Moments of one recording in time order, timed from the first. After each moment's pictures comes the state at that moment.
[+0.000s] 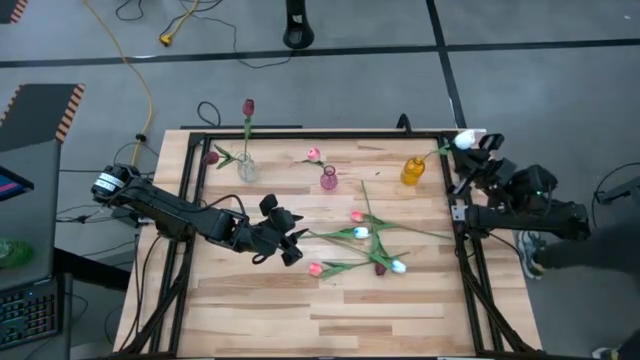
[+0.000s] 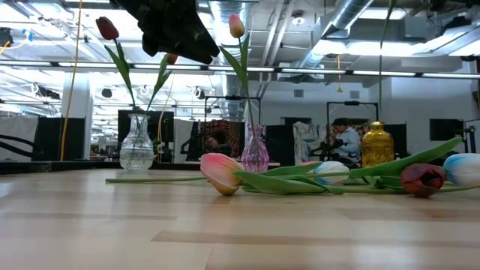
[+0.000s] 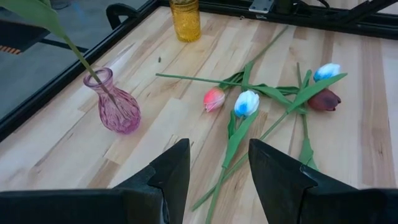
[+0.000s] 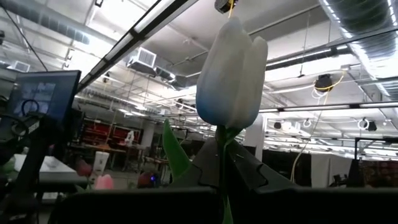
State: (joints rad) left arm -0.31 1.43 0.96 -0.21 -0.65 -0.42; right arm -0.13 0.14 0.38 0.37 0.34 -0.45
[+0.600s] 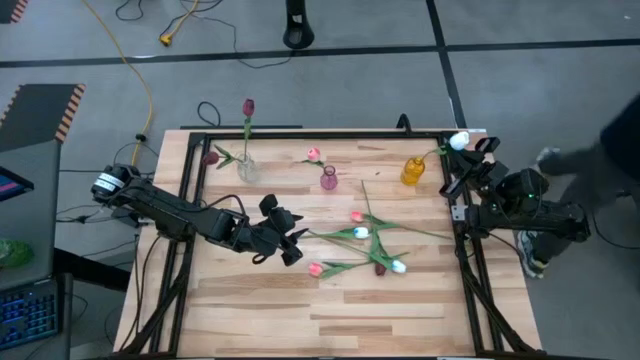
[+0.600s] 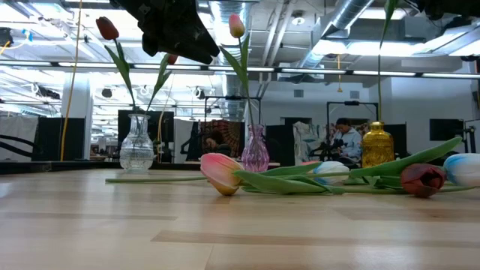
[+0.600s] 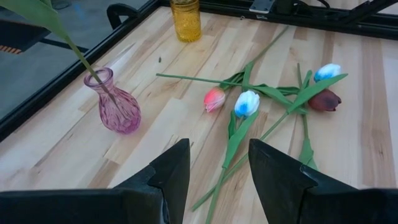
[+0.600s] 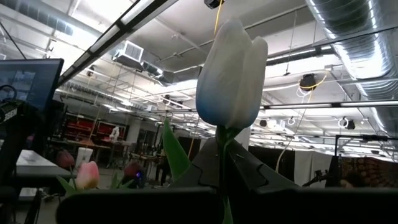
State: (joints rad) left arm -0.31 1.43 0.96 -0.21 -0.65 -0.42; right arm -0.13 0.14 0.30 0.47 0.40 -0.50
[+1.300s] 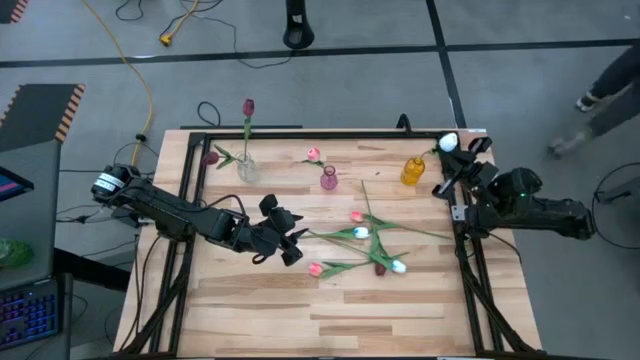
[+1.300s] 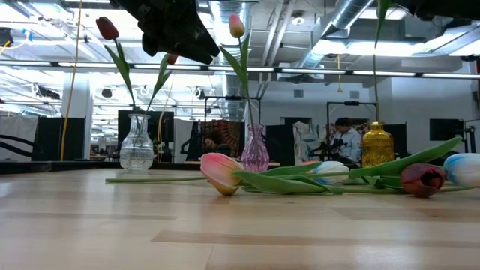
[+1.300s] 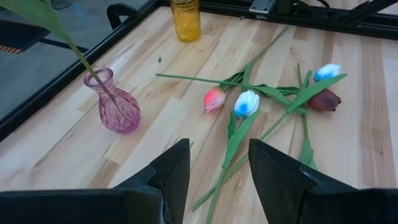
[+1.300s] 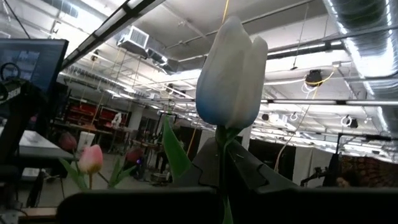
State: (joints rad) left arm -0.31 1.43 0.96 -0.21 -0.65 -0.42; right arm -0.13 0.23 0.30 0.52 0.40 -0.53
